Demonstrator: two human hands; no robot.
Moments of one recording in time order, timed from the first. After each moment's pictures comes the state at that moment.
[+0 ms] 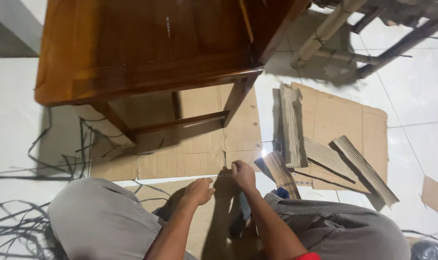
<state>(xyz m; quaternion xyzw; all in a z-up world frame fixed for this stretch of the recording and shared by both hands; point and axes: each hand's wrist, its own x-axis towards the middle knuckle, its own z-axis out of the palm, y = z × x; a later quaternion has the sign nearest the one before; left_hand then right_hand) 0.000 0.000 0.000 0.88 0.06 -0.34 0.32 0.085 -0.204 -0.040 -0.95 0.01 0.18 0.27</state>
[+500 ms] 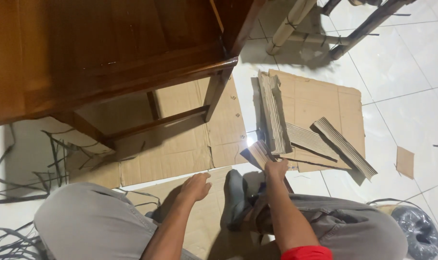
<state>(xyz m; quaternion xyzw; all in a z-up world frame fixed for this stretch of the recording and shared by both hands) 0.020 -0.020 0.011 0.88 0.00 -0.35 0.33 0.112 -0.363 -0.089 -0.85 0.46 0.05 0.26</state>
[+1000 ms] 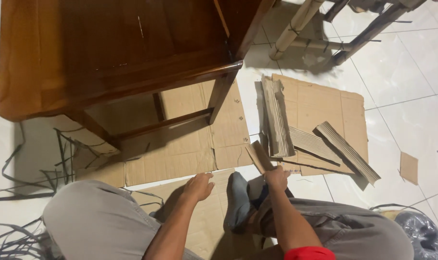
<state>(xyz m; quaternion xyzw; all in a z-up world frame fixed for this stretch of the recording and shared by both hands) 0.019 -0.021 -0.020 0.88 0.01 -0.32 0.34 0.086 -0.362 -0.082 -0.89 0.39 0.15 0.19</state>
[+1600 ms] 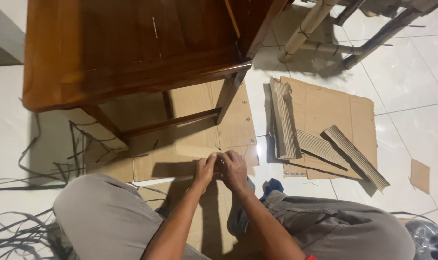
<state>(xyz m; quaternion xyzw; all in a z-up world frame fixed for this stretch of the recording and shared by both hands) 0.033 -0.037 0.037 0.66 0.24 -0.06 0.71 0.059 -0.160 0.034 -0.93 -0.23 -0.20 0.21</state>
